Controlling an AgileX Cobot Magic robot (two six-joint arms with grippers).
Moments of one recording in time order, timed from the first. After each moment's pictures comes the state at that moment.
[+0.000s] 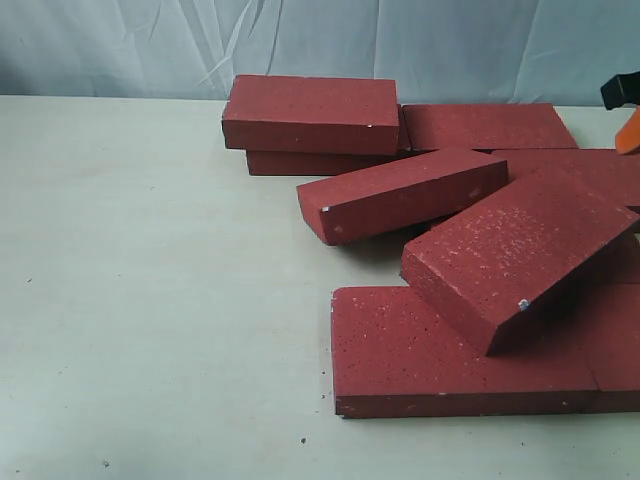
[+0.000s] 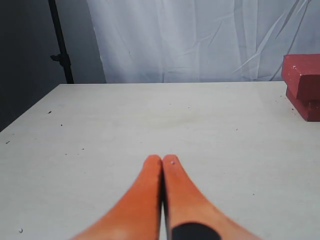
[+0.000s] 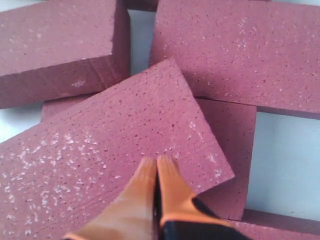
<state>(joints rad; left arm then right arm) 0.10 0.01 0.00 0.00 0.24 0.03 -0.17 1.58 -1.26 0.33 0.99 -0.45</state>
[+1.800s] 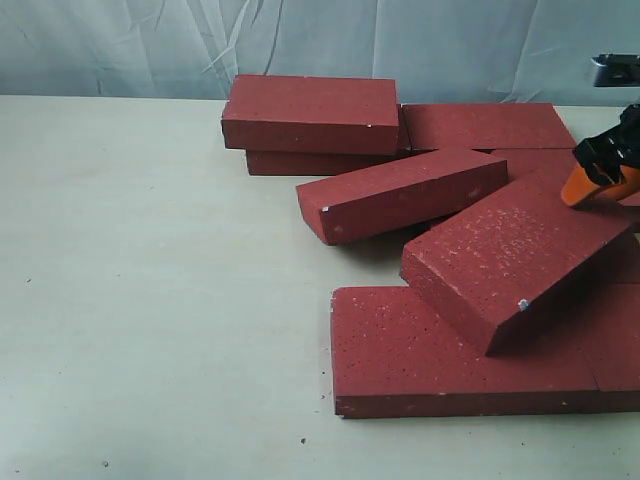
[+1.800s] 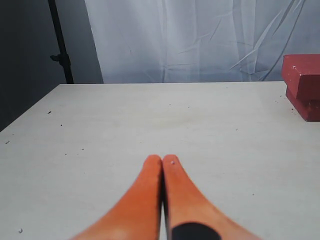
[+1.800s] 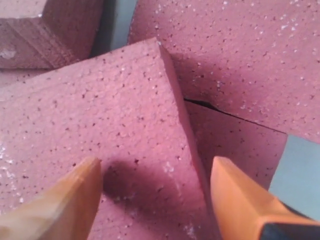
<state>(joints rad) 0.10 0.01 0.00 0.00 0.24 0.03 -0.21 1.91 -1.37 0.37 1.03 -0.71</state>
